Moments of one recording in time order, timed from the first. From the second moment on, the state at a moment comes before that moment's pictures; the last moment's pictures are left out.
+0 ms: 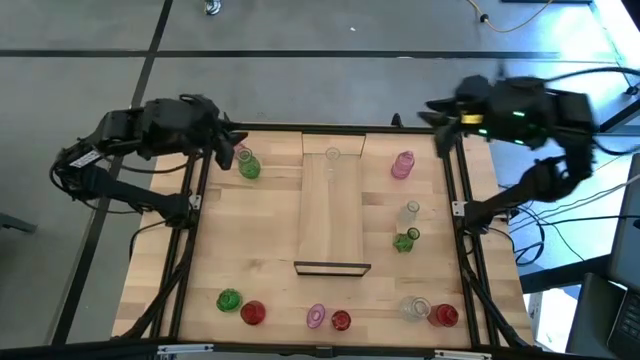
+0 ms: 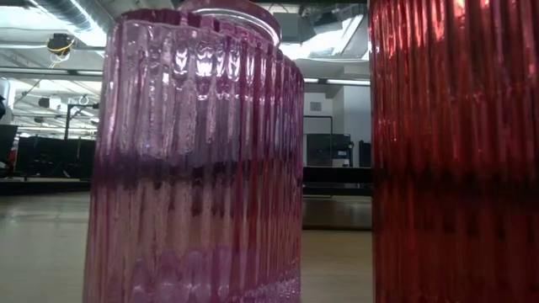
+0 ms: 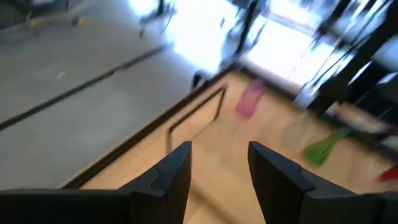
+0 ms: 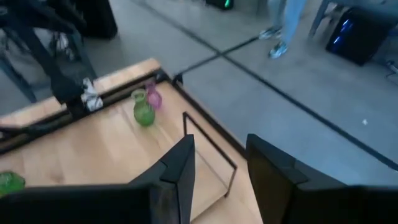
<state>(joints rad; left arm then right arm) 0.13 1.05 1.60 -1.04 -0.43 -0.42 -0.06 1.38 2.29 -1.43 0.49 0.30</state>
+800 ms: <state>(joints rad) -0.05 0.83 0.94 -0.75 -0.70 -0.82 0.15 0.56 0.87 -0.28 0.32 0.49</state>
